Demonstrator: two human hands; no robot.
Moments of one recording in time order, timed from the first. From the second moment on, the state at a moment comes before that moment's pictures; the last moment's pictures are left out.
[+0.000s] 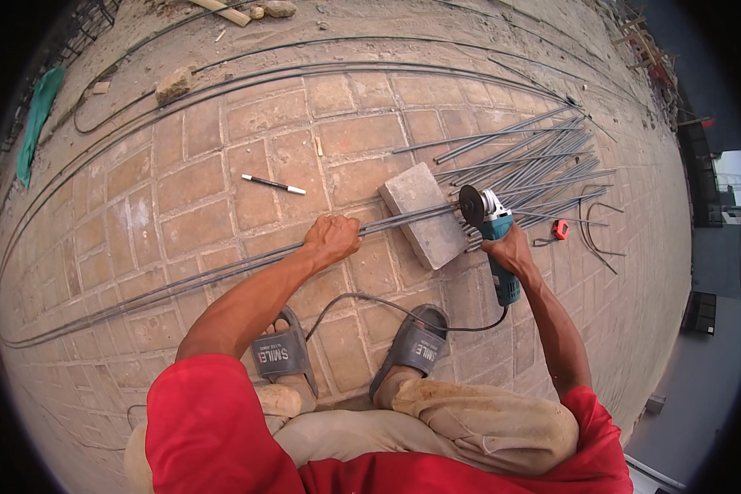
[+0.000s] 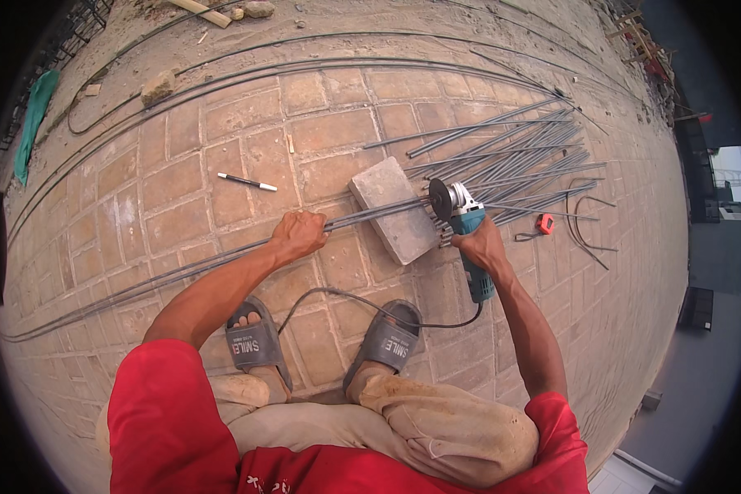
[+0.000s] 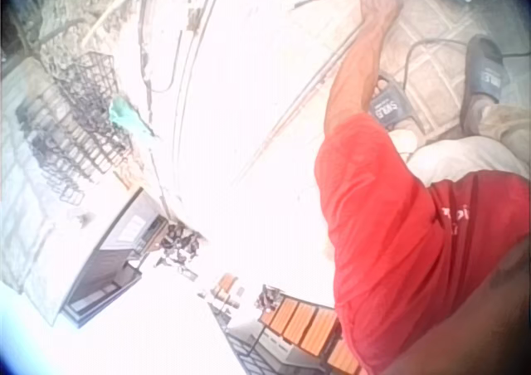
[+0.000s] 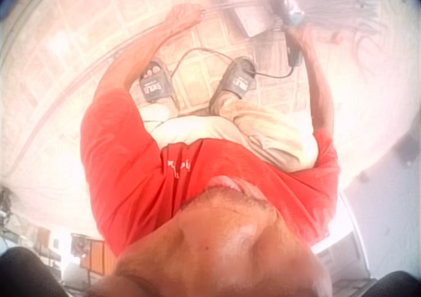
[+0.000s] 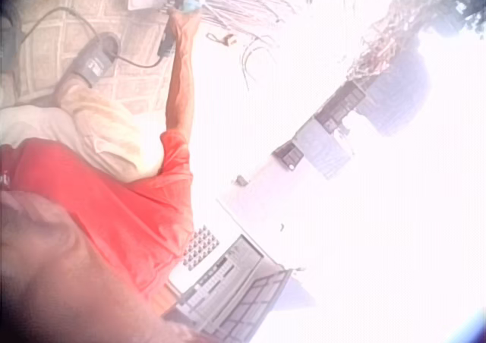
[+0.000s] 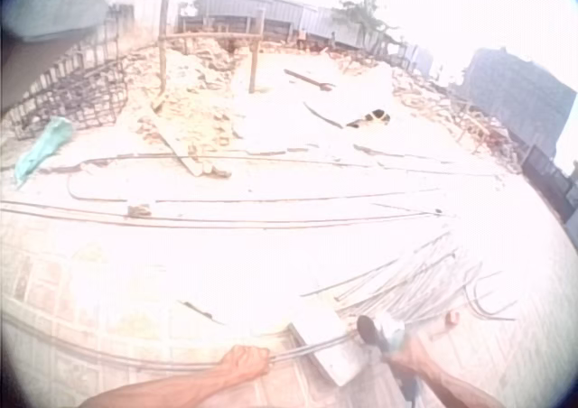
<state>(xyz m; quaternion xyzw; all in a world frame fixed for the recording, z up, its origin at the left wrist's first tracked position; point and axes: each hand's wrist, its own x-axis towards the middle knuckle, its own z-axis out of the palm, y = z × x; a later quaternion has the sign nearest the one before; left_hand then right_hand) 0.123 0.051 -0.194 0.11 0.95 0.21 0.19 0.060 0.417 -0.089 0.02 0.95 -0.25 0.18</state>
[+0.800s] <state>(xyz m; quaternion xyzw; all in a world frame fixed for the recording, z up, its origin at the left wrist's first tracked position) 0.124 0.052 -0.194 0.10 0.95 0.21 0.20 0.062 0.416 -0.086 0.03 0.95 -0.24 0.20</state>
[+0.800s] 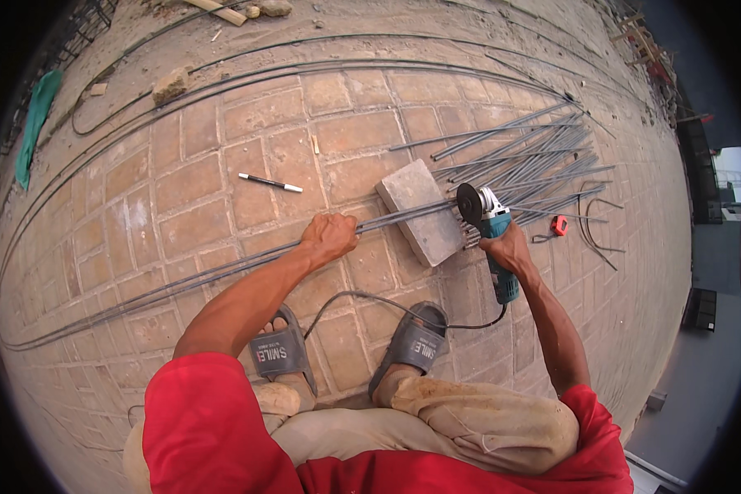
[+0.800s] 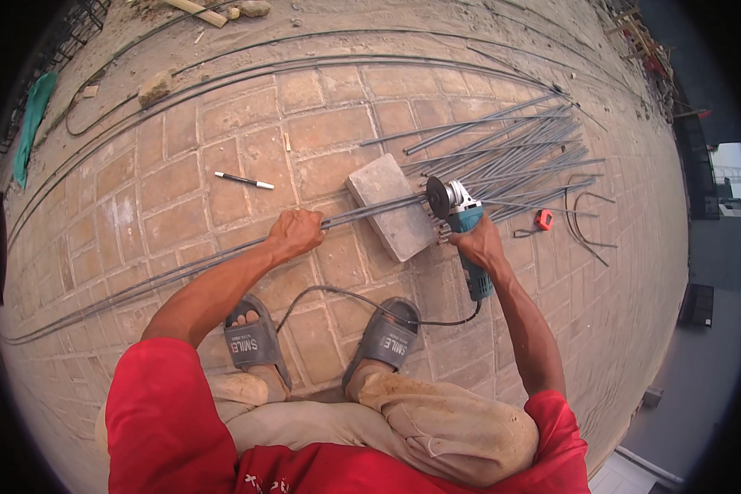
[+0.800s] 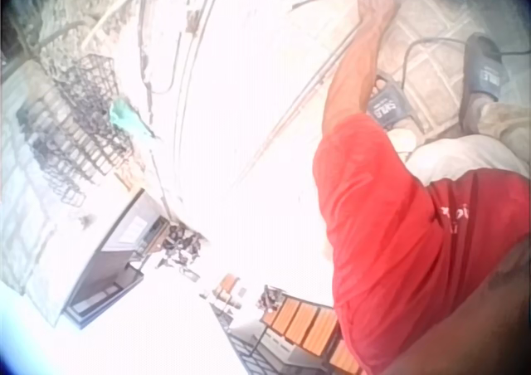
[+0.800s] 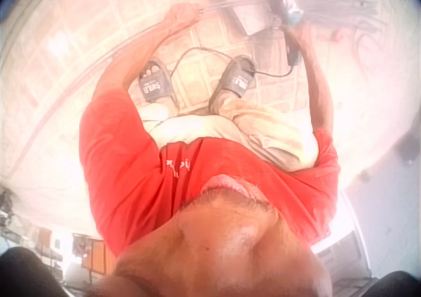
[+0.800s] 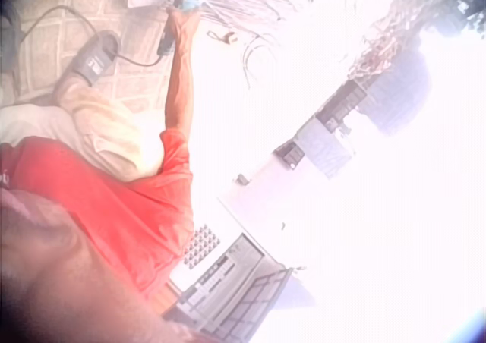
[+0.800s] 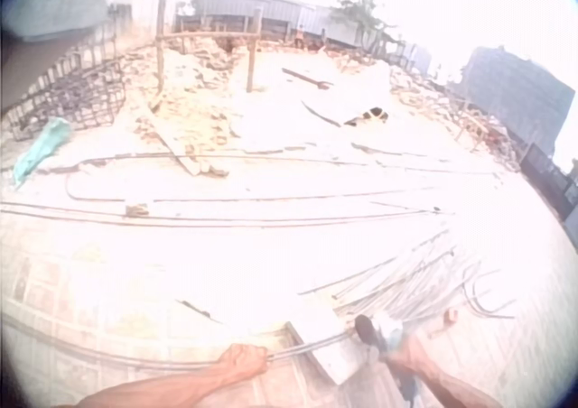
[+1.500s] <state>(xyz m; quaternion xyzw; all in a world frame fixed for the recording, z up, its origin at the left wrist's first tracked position) 0.123 0.052 -0.193 0.10 0.95 0.21 0.20 0.058 0.419 -0.089 0.02 0.95 -0.23 0.21</state>
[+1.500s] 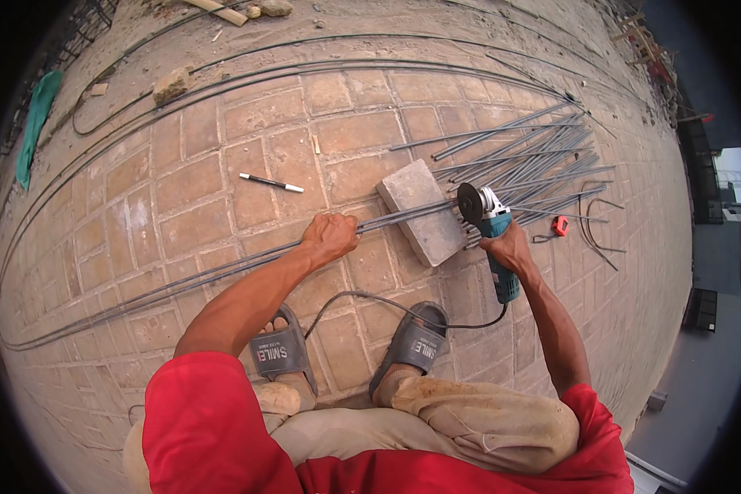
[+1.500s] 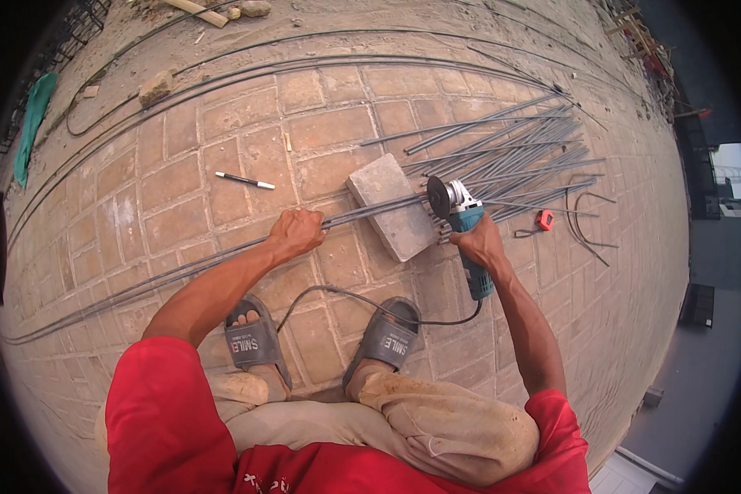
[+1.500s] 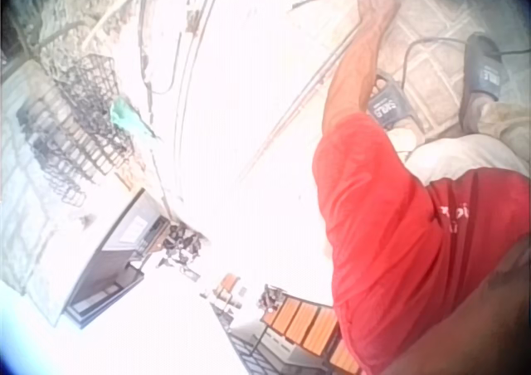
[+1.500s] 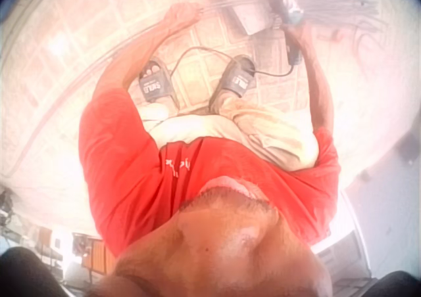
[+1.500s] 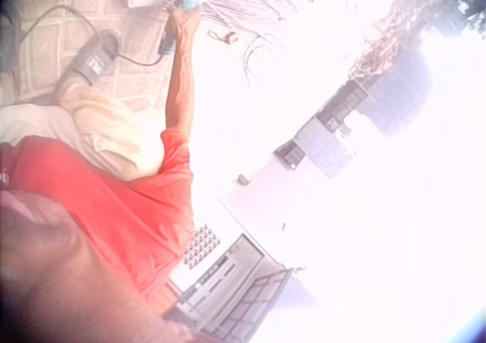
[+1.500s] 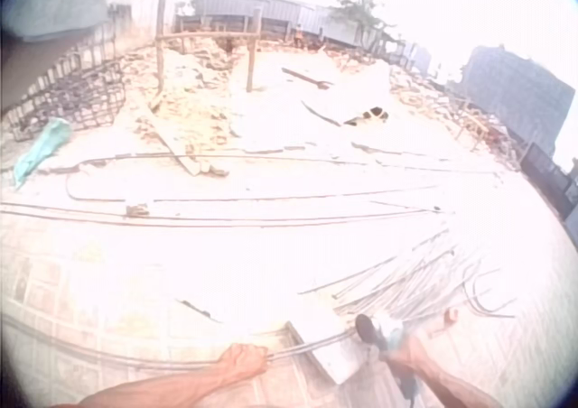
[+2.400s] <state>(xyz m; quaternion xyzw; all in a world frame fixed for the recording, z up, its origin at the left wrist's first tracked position) 0.124 0.051 -0.192 0.11 0.95 0.21 0.19 0.063 0.405 -0.072 0.03 0.95 -0.24 0.21</state>
